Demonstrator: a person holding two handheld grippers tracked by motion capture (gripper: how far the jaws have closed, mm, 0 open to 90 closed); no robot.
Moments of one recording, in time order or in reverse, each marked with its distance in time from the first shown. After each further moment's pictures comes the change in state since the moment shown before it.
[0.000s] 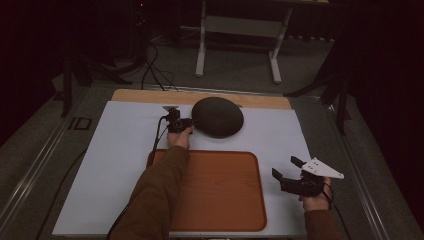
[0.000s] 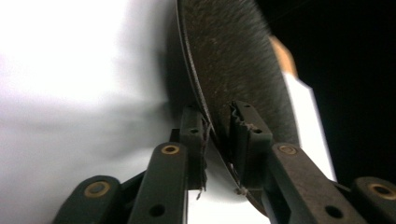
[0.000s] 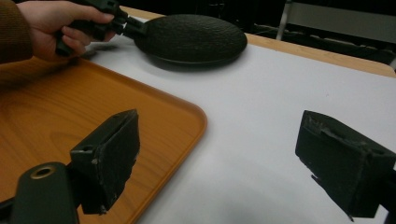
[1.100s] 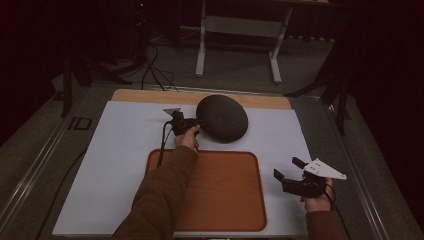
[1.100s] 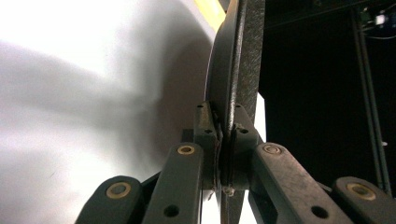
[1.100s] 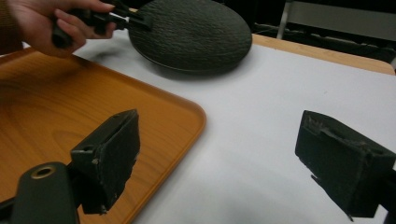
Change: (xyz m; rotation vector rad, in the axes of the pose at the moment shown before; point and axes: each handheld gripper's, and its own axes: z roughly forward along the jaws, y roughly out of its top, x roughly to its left) left arm -0.018 -0.014 -0.002 0.012 -0.103 -0.262; right arm -0.002 -0.001 -0.005 0.000 0.003 0.009
